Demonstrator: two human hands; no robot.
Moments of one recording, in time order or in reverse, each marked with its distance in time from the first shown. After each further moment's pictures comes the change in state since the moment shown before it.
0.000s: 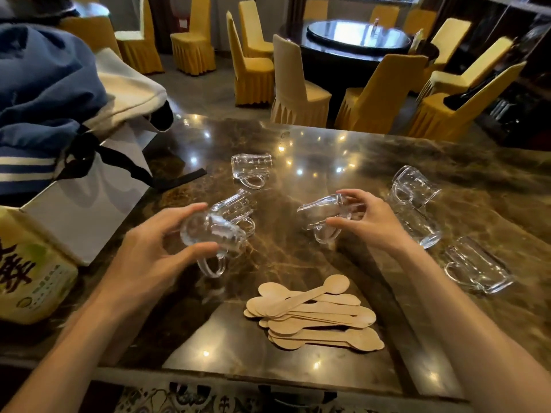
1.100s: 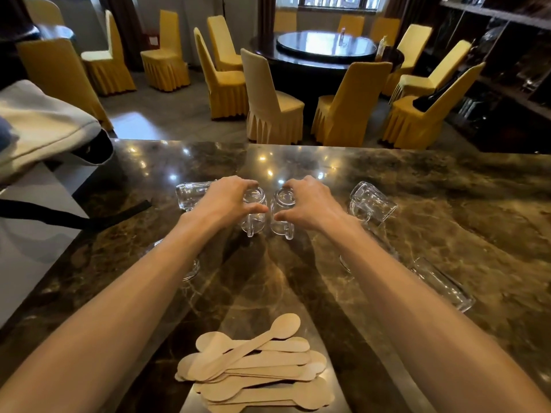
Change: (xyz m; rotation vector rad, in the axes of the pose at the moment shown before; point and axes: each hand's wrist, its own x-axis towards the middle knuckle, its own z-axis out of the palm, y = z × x) left_hand 0.203 0.055 0.155 0.520 -0.306 0.102; right_hand 0.077 -0.004 -0.031 -0.436 -0.014 -0.003
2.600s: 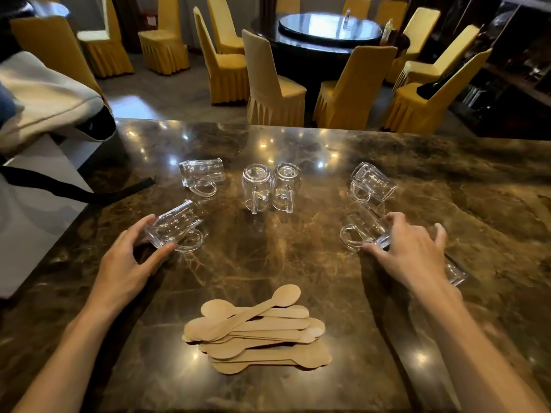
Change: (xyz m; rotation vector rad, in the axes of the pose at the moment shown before) left_hand -0.163 -0.100 0.037 -0.343 0.367 -0.332; right_hand -0.123 0.101 -0.004 -0.283 0.132 0.396
